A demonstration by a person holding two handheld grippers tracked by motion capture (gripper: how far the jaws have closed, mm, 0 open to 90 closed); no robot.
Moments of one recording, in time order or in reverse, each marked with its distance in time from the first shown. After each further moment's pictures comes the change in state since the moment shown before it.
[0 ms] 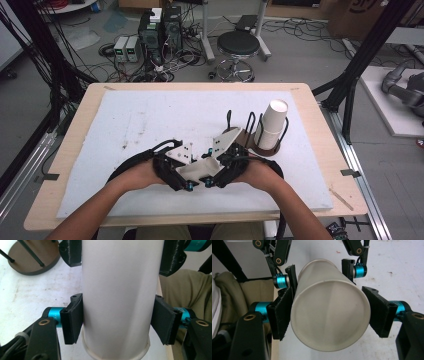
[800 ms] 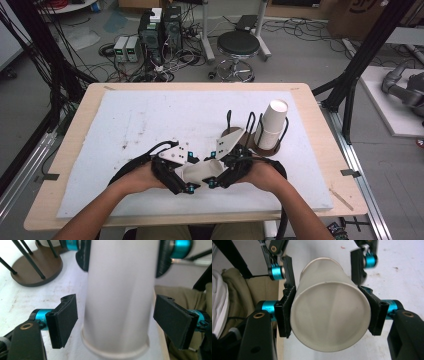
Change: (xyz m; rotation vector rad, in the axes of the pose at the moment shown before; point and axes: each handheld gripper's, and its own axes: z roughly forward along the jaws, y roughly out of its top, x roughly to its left) left arm -0.002 -0.015 -0.001 -0.183 -0.004 -0.034; right arm 0.000 -0.009 -0.007 0.000 0.026 0.012
